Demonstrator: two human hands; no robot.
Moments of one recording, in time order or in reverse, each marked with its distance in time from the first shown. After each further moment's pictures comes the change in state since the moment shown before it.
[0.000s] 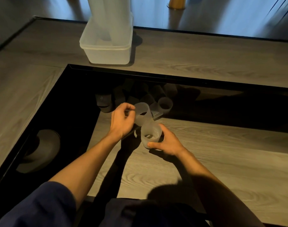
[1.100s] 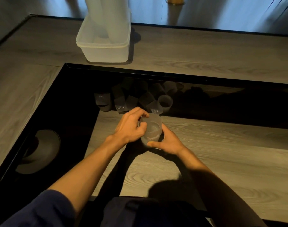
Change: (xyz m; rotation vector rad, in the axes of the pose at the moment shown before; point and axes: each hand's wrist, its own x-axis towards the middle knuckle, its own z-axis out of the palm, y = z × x) left_hand -0.014 0.017 0.000 0.203 -0.325 0.356; right_hand 0.002 0.000 0.001 -0.010 -0.009 -0.025
